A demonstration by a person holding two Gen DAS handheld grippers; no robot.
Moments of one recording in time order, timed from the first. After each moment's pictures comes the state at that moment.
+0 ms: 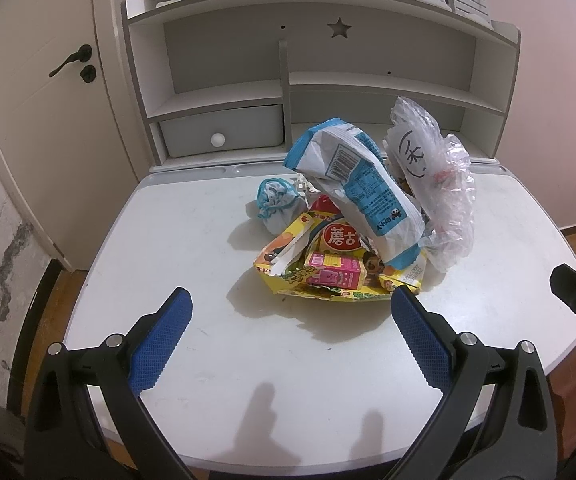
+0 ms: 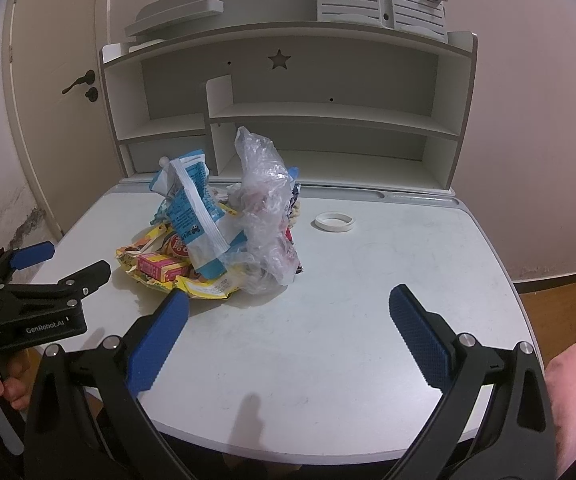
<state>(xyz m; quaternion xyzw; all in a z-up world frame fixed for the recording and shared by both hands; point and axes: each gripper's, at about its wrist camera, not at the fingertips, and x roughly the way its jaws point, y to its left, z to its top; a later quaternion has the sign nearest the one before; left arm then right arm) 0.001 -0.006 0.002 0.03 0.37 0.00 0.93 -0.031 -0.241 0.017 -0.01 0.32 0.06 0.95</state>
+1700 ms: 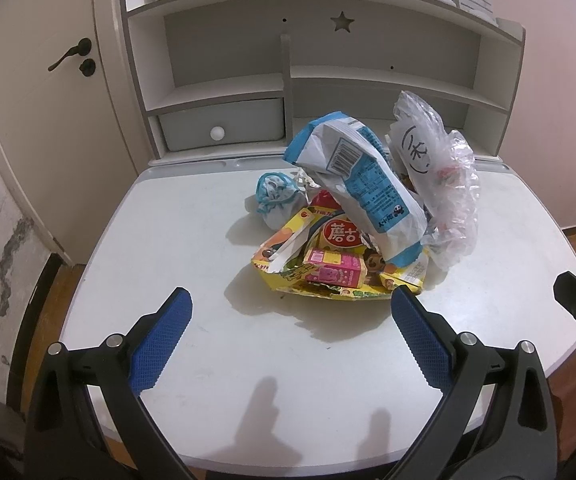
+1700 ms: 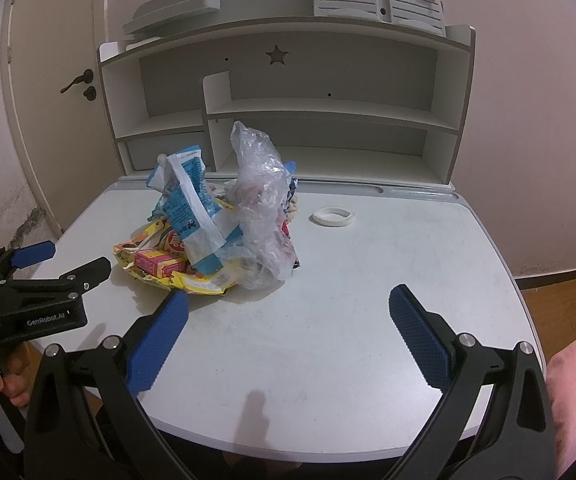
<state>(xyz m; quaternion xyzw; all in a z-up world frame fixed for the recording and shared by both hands) 0.005 -0.003 0.000 0.02 0.38 0.00 0.93 -0.030 -0.246 0.016 -0.01 0.33 0.06 0.94</state>
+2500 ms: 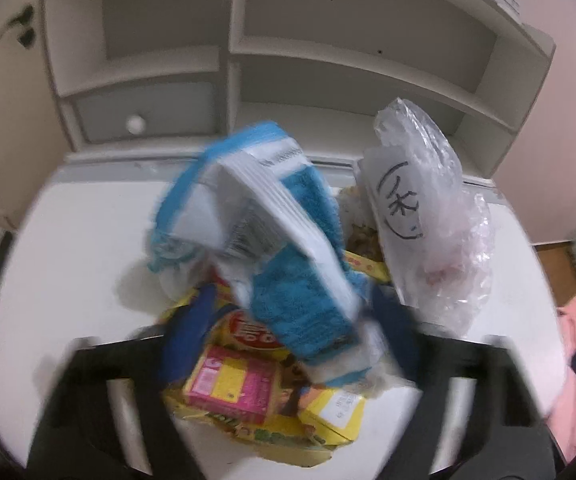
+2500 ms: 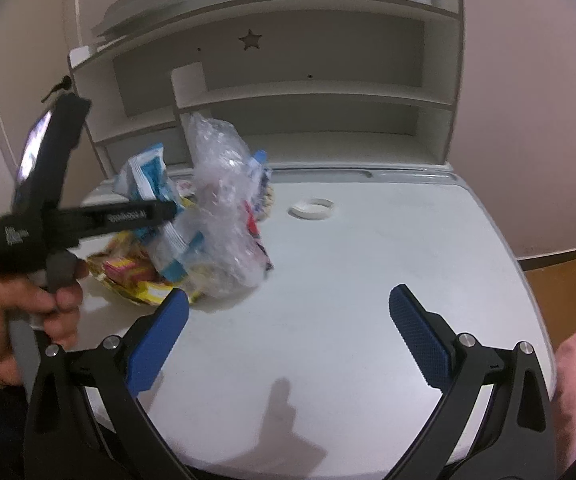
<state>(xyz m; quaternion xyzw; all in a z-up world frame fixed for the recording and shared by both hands) 0.128 -0.046 -0.022 -0.06 0.44 -0.07 0.89 0.008 -0.273 0.002 0.02 0.35 0.06 0.93</state>
